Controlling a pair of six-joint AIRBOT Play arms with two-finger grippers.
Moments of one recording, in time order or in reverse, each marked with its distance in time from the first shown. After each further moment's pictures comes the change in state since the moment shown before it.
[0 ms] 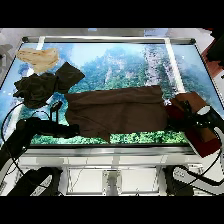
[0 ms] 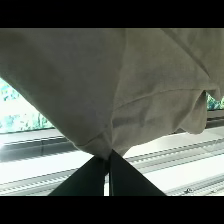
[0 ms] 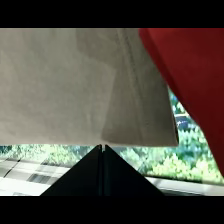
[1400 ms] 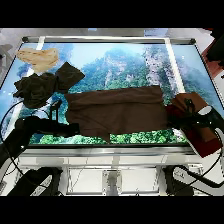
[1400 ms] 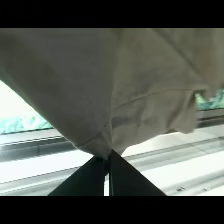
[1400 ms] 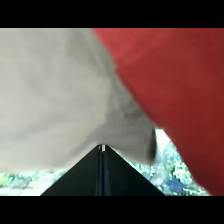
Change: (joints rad) left arm 0.000 0.003 0.043 -0.015 0.033 -0.002; right arm -0.002 0.036 0.015 0.003 -0.070 0.054
